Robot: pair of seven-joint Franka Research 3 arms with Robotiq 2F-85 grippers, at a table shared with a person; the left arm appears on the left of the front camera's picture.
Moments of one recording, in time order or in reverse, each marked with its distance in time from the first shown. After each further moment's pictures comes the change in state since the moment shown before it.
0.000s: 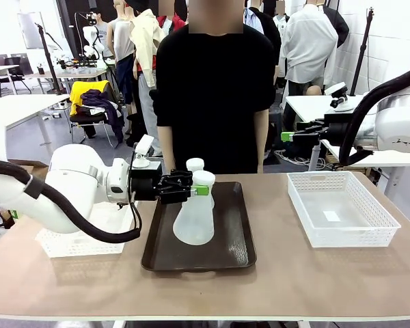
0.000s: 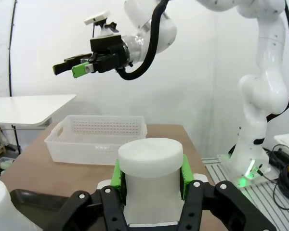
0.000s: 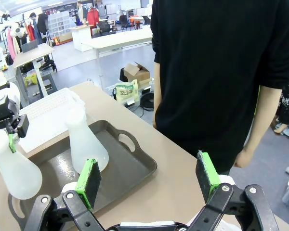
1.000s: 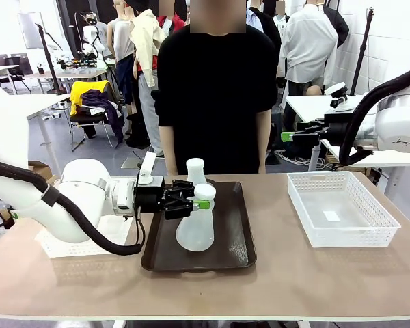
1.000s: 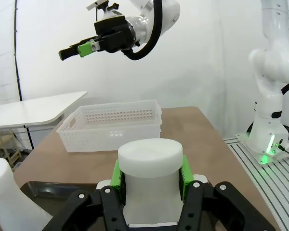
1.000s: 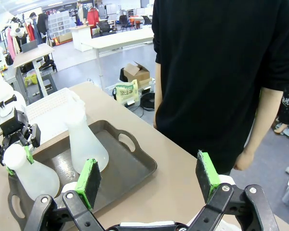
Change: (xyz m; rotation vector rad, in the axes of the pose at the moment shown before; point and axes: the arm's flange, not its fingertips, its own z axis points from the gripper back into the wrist) left arm -0.041 0.014 0.001 0.044 0.042 -0.133; right arm 0.000 0.000 0.000 0.000 0.000 0.000
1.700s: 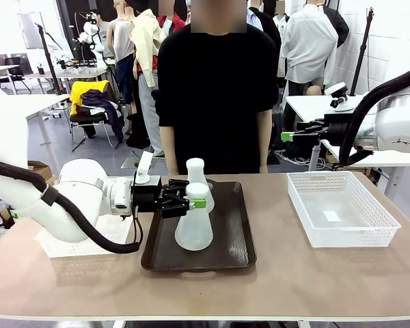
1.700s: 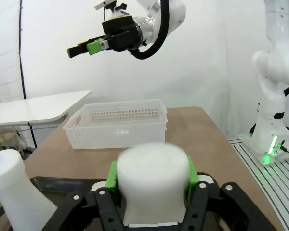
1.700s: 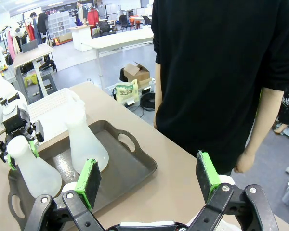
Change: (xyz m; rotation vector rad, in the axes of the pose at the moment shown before) left arm -0.003 0.007 0.012 0.022 -0.005 0.015; right arm 0.000 0.000 0.000 0.000 0.000 0.000
